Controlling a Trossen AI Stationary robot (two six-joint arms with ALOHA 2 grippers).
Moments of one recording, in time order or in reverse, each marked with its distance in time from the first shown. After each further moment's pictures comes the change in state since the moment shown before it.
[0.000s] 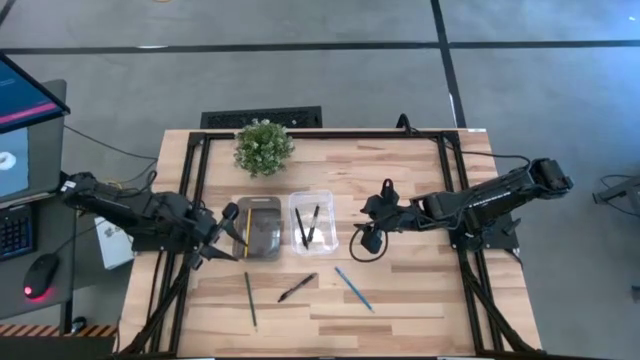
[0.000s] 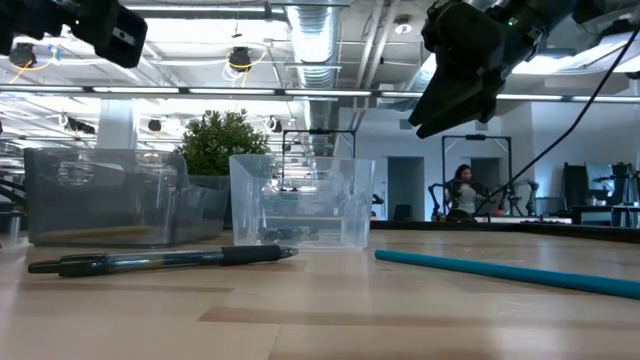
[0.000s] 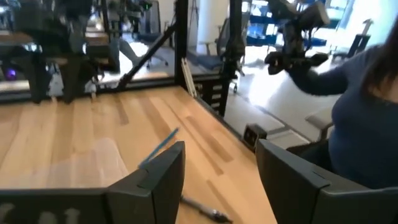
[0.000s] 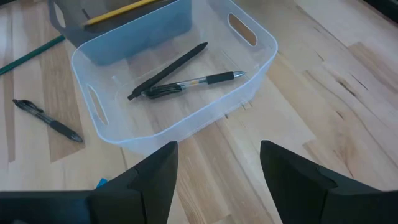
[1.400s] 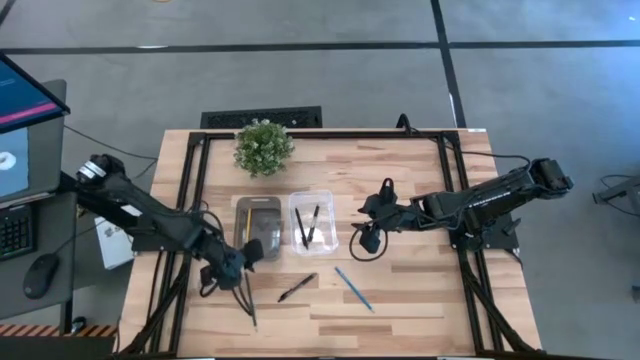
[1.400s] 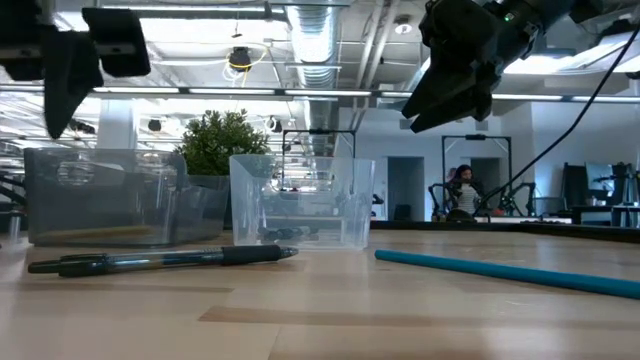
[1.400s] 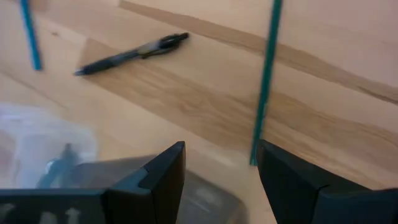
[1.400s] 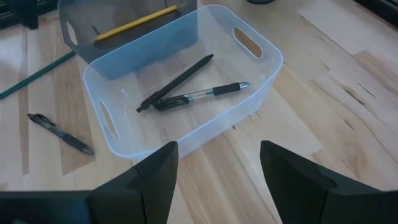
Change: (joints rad) left arm -0.272 0.769 0.416 -0.613 -0.245 0.716; right arm 0.000 0.000 0.000 0.047 -0.001 0.010
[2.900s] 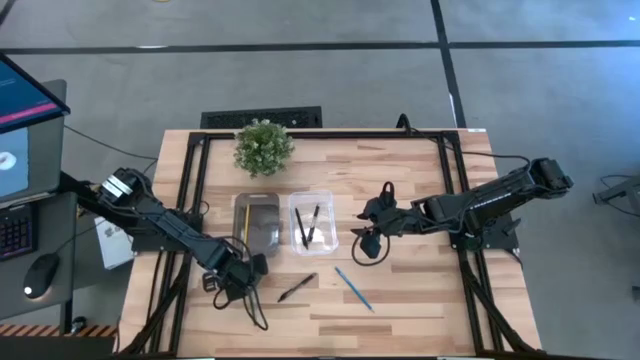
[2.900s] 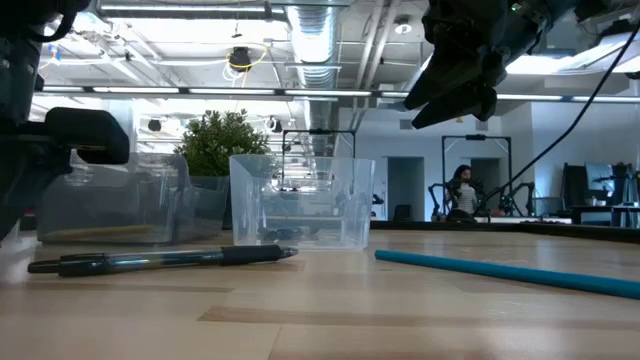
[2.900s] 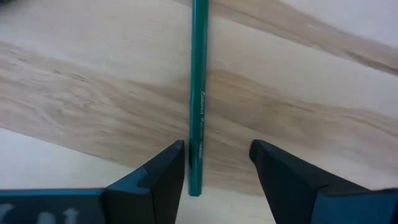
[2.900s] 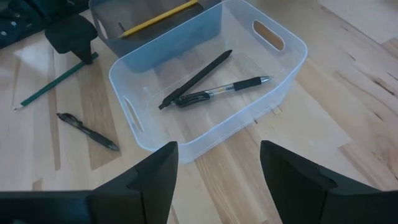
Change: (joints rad) left arm -0.057 0.358 0.003 -0.015 0.115 0.007; right arm 0.036 0.000 0.000 0.016 -0.027 0.062
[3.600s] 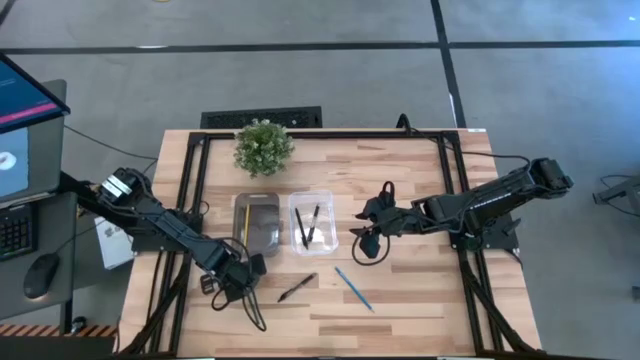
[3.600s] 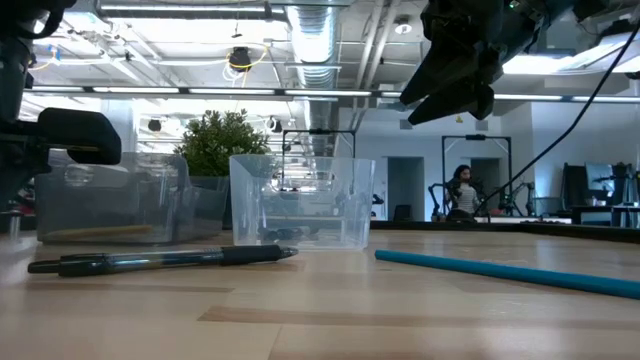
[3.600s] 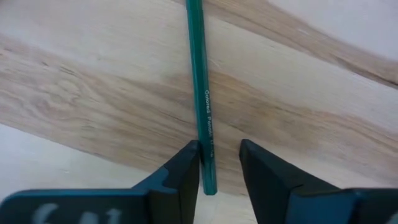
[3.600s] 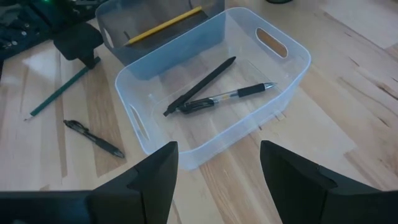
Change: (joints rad) left arm -0.006 0.000 -0.003 0.018 -0.030 -0.053; right arm 0.000 0.000 0.000 0.028 0.000 0.000
